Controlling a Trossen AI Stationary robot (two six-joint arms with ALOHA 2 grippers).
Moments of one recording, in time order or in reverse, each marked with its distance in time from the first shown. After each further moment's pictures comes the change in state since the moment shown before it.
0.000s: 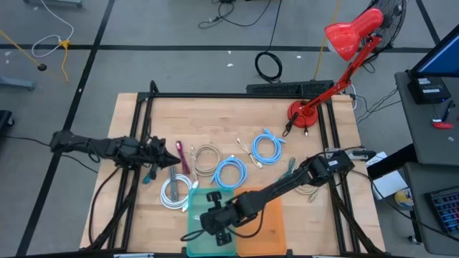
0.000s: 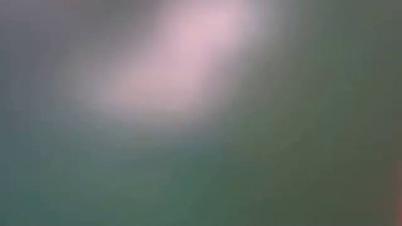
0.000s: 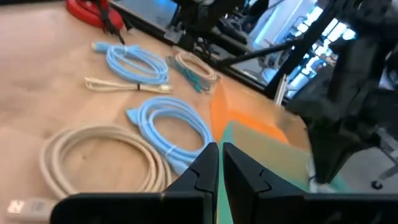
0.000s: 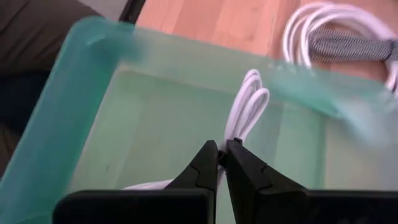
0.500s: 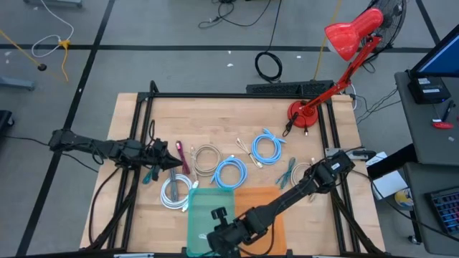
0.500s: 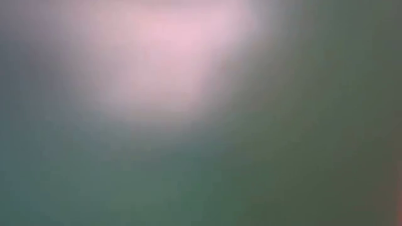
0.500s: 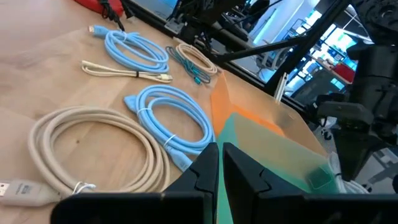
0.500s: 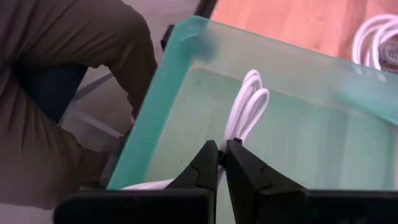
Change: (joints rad) left arm -0.011 0.026 -0.061 0.091 0.000 -0.049; right arm 0.105 0.000 0.000 0.021 0.004 0.025
